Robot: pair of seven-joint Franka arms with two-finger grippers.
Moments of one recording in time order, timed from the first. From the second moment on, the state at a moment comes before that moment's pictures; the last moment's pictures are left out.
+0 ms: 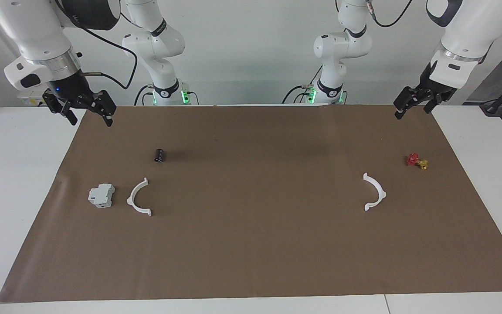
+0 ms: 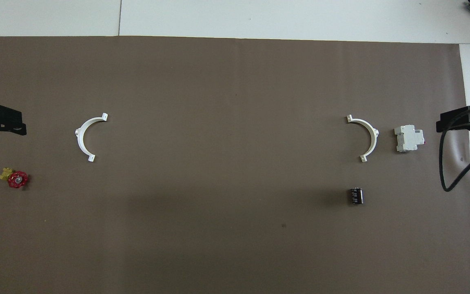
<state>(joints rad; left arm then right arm) 0.03 -0.01 -0.07 -1.54 0.01 1.52 -0.17 0.14 -0.01 -0.19 -1.58 -0.02 1.61 0.01</state>
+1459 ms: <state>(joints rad) 0.03 -0.01 -0.06 -1.55 0.01 1.52 -0.17 0.13 0.37 -0.19 -1.92 0.21 2.37 -0.72</state>
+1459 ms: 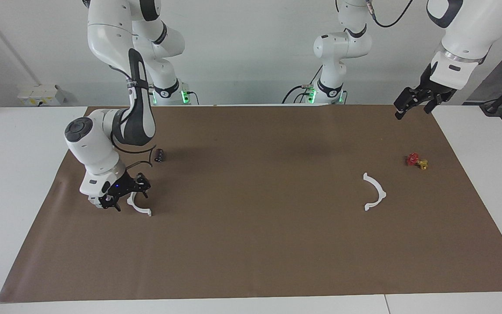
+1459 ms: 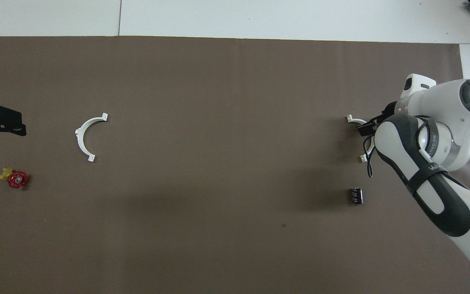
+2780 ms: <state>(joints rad) 0.03 -0.01 -0.06 -1.55 0.01 1.52 -0.17 0.13 0.41 -0.19 -1.85 0.25 2.35 -0.69</state>
